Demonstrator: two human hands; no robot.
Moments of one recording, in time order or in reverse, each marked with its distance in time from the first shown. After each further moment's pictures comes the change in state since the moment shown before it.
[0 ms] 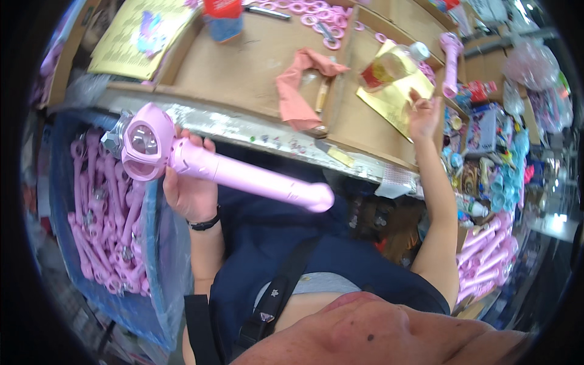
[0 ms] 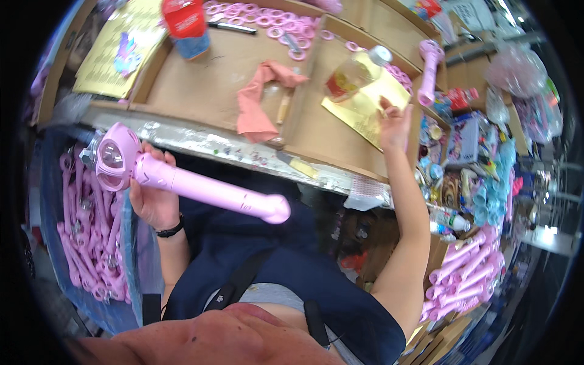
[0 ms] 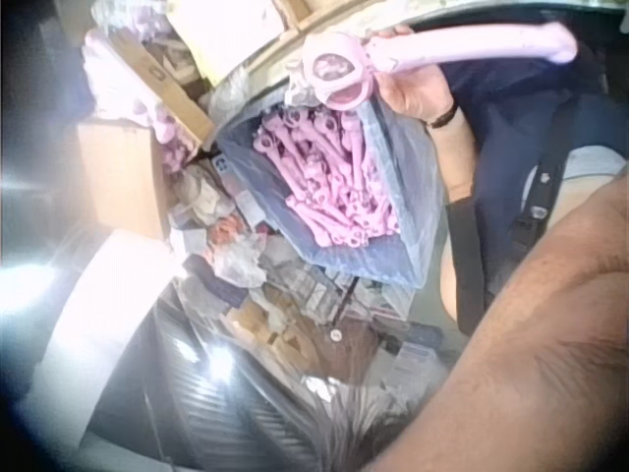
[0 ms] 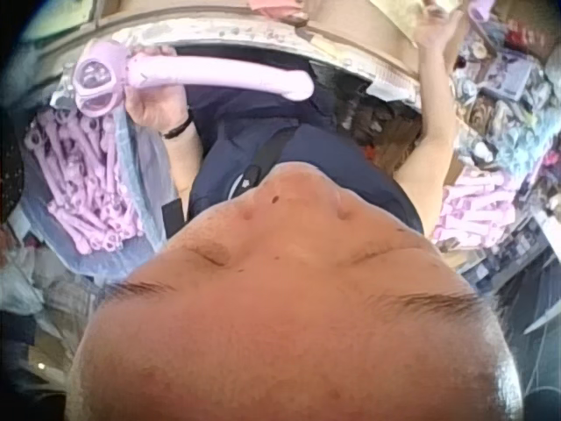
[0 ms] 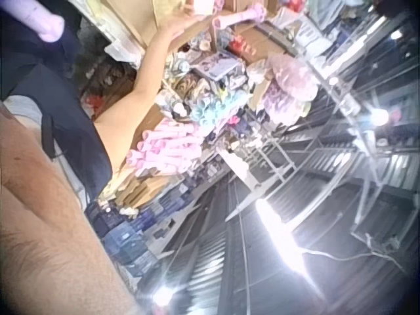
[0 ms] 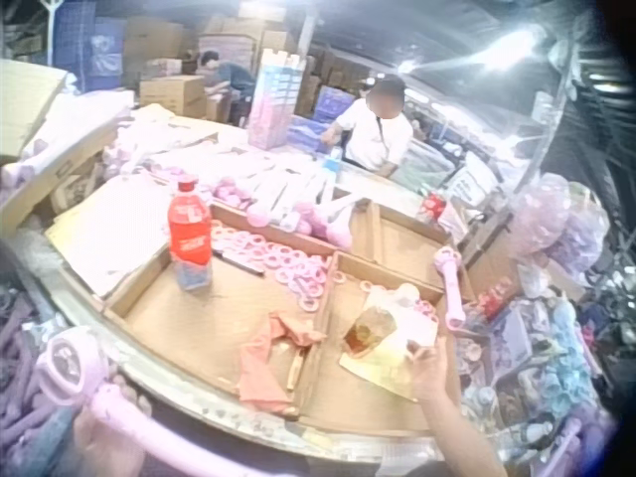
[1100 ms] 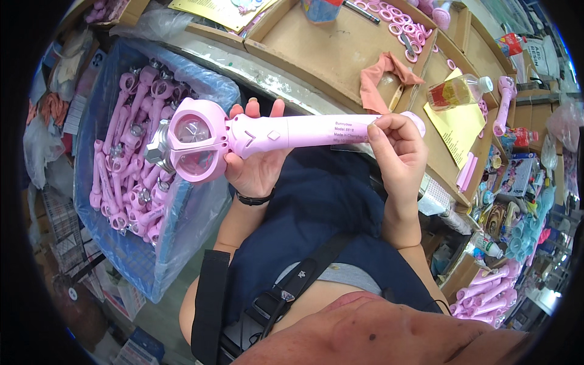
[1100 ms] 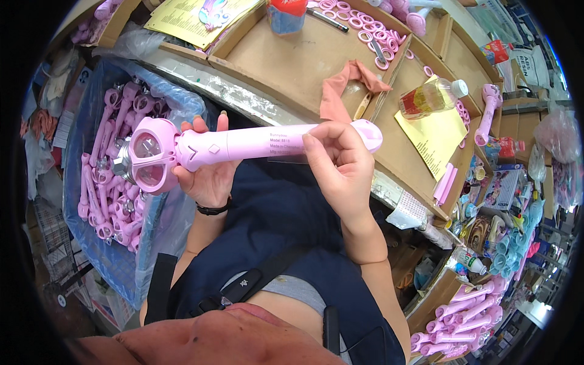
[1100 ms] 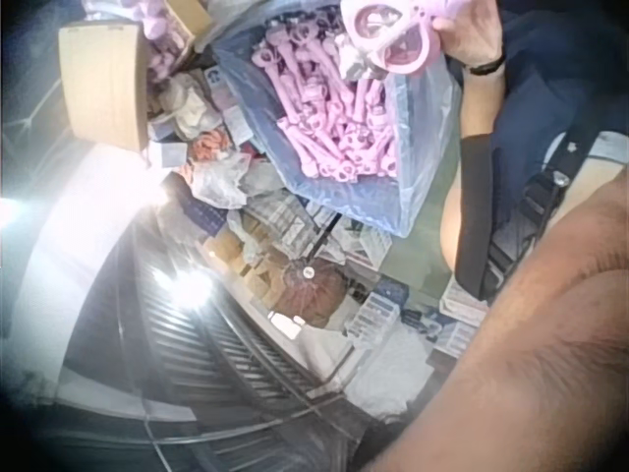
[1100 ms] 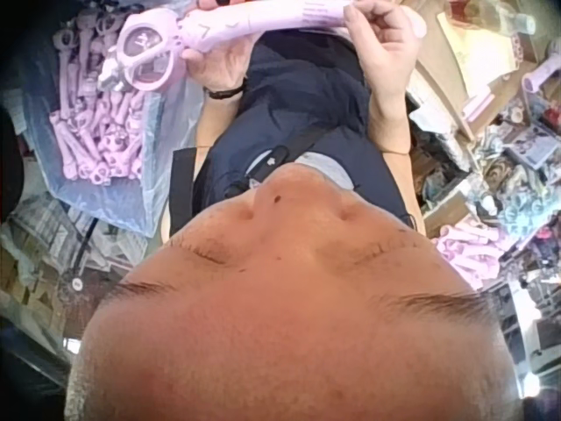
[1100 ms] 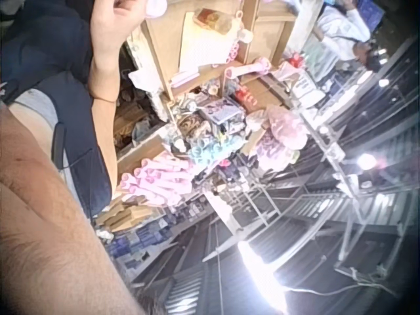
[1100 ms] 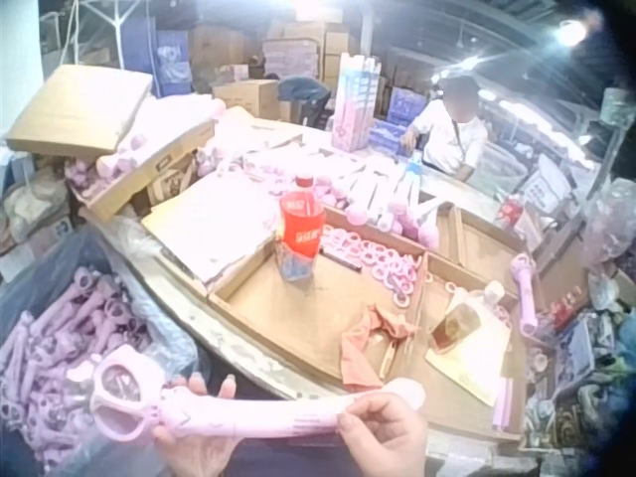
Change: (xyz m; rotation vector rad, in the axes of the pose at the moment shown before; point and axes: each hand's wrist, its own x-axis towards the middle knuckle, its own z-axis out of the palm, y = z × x) left_hand -0.032 0.008 0.006 0.061 -0.233 0.054; right_hand -0.203 -0.009 0.262 -0.232 -0.495 0.032
